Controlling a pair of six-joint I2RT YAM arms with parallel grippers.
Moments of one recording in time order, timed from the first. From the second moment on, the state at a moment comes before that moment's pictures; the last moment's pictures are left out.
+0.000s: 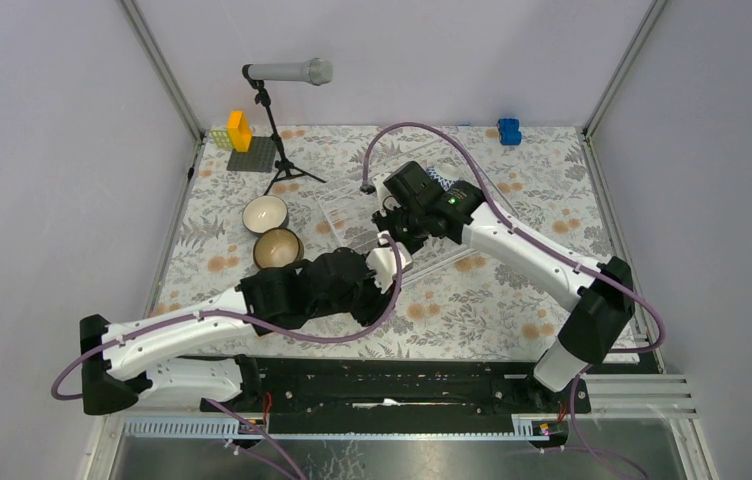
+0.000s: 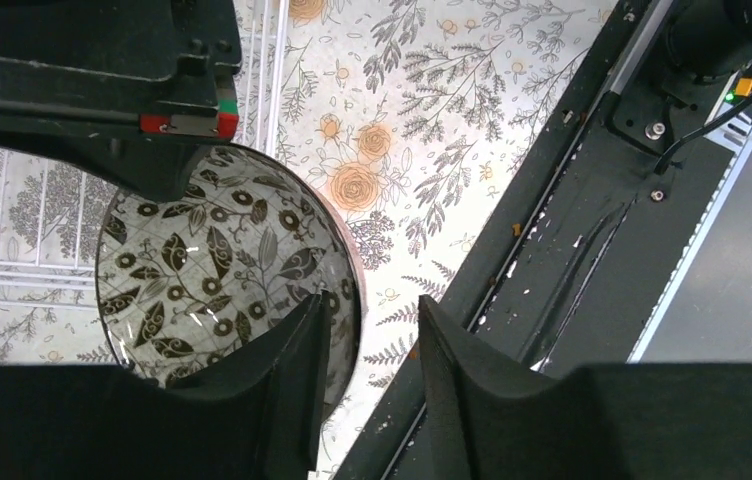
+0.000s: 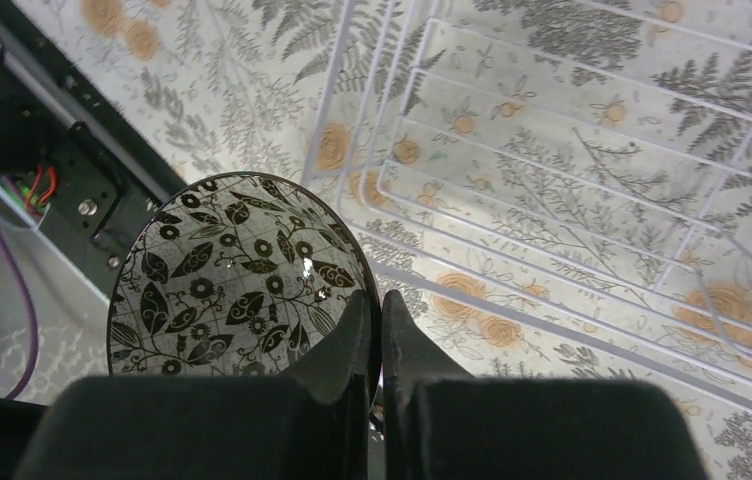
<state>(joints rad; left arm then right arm) -1.19 1.09 1.04 -0.58 -0.09 -0.11 0.83 1.64 1.55 -0.89 -0.21 0.18</state>
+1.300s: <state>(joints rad) -0.83 0.96 0.85 -0.48 -0.35 -0.68 0.17 0.88 0.76 -0.73 0.61 0.75</state>
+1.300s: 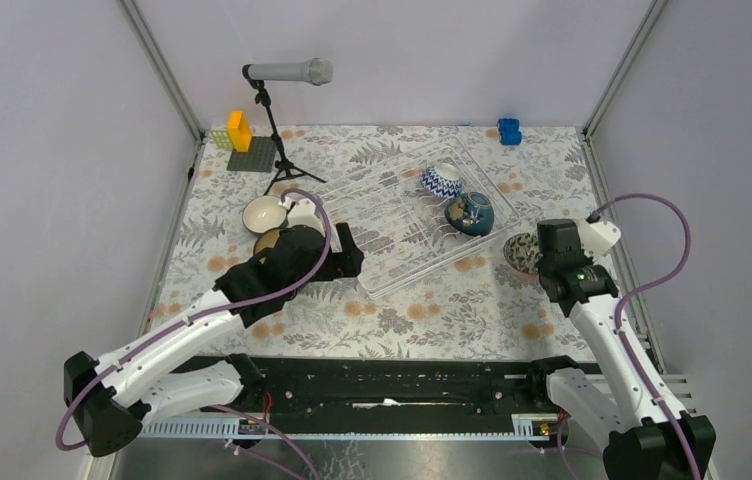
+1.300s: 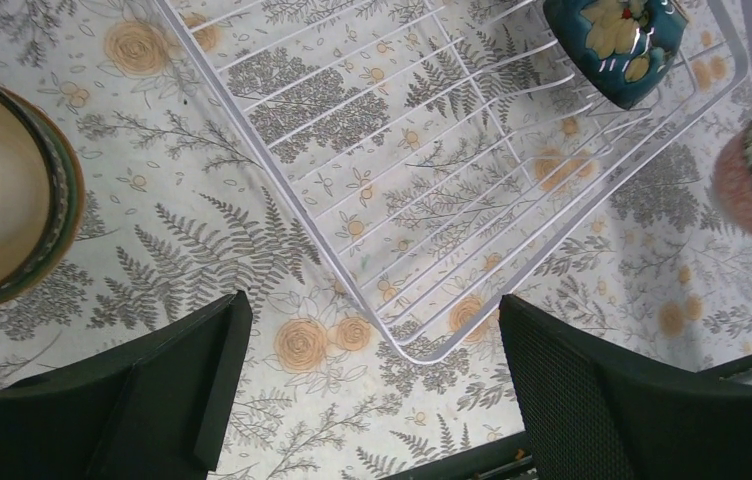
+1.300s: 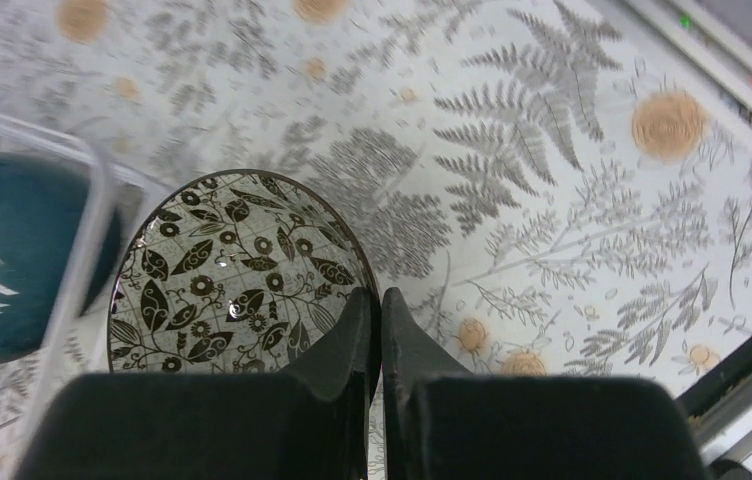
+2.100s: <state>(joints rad) -0.83 1.00 0.79 -0.40 -0.32 -0.81 0.12 0.96 0.47 -0.43 0.46 0.95</state>
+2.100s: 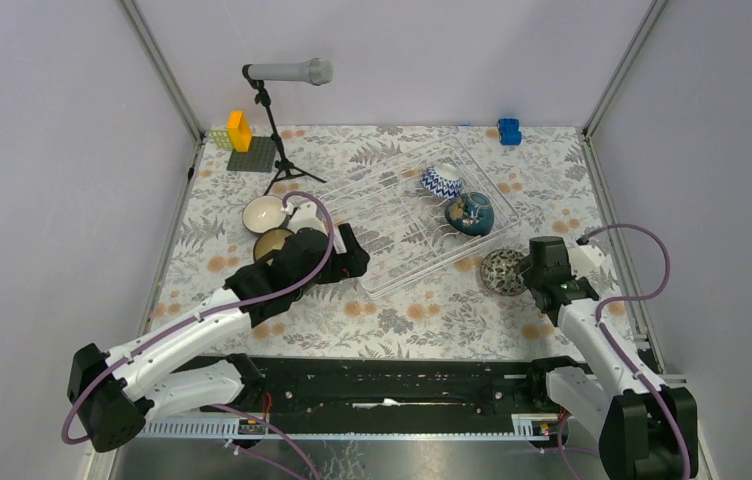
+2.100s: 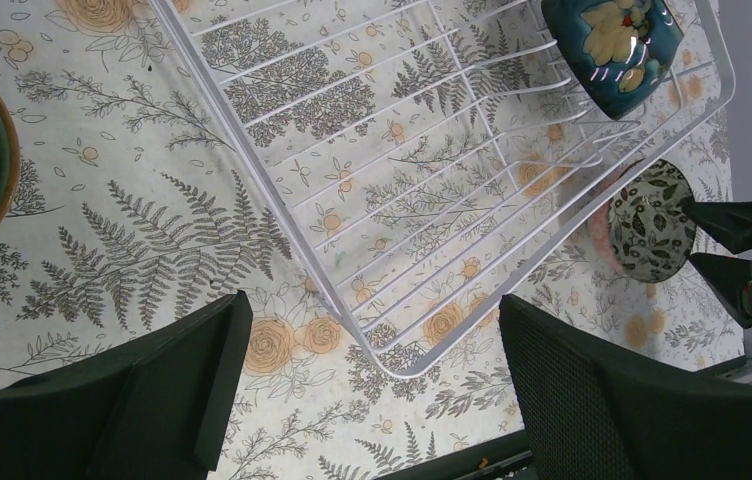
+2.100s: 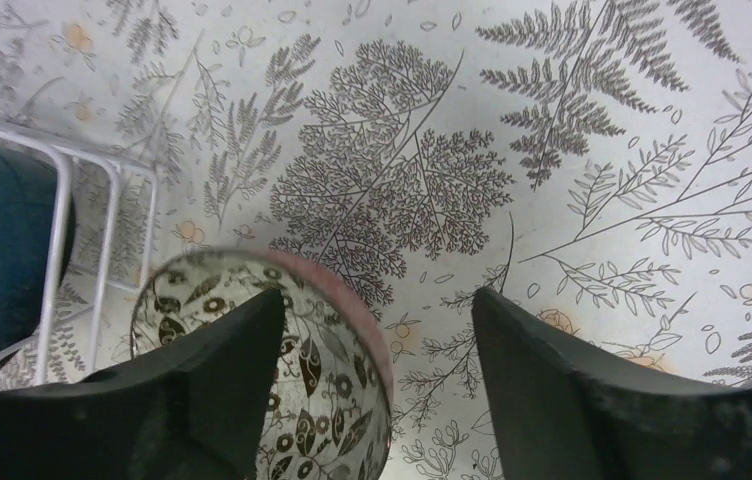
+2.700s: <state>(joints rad) -0.83 1.00 0.75 -0.34 -0.30 -0.79 0.12 0.86 0.72 -0.47 0.21 0.58</state>
